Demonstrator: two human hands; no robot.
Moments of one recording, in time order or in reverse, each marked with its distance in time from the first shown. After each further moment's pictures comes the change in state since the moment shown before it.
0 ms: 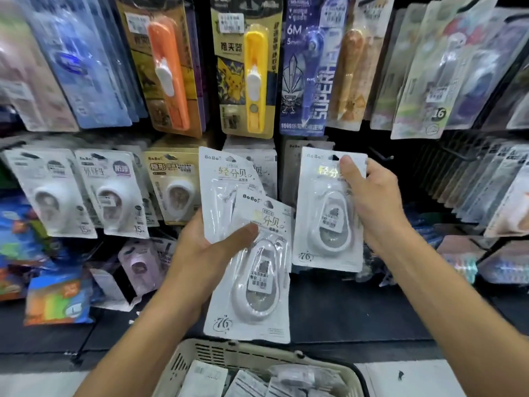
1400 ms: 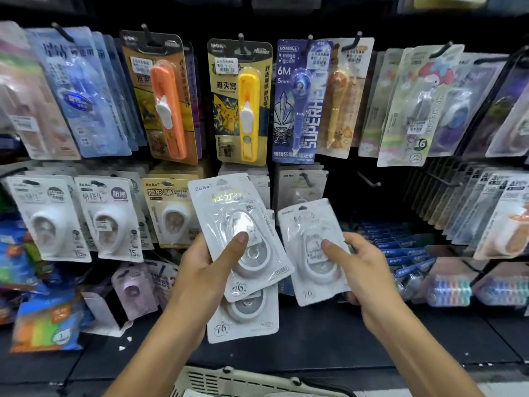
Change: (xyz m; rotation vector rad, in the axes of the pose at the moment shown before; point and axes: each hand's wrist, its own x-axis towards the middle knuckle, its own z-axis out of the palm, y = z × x) left_hand 0.010 -0.008 0.010 -0.064 -0.007 0.068; right_hand -0.061 0.026 -0.020 0.010 -0.109 0.239
